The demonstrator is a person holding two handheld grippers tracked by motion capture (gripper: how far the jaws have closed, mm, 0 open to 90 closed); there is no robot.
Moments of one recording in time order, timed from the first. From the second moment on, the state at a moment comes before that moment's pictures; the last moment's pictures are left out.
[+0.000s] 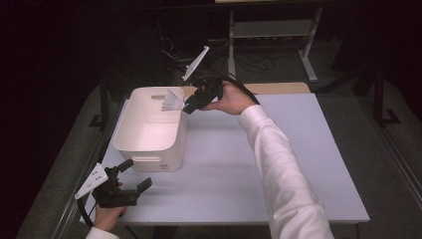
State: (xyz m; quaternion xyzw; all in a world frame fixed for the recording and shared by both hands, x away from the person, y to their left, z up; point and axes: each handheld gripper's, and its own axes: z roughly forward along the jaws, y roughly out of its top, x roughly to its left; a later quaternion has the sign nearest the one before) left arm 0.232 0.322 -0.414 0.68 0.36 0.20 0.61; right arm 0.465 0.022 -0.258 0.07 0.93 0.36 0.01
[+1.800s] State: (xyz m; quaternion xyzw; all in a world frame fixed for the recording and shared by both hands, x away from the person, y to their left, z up) left arm 0.232 0.321 -0.414 0.68 0.36 0.20 0.61; right arm 0.467 0.104 -0.283 0.02 0.94 0.35 -0.03
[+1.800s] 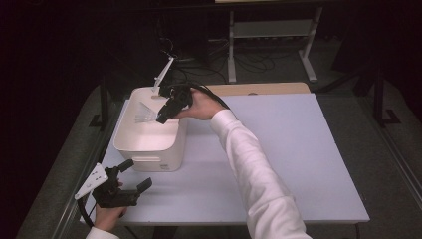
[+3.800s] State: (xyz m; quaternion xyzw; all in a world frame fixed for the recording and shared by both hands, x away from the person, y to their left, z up) left arm 0.232 0.320 -0.415 0.68 0.36 0.20 0.61; right arm 0.460 -0.003 -0.296 0.15 0.90 0.40 0.03
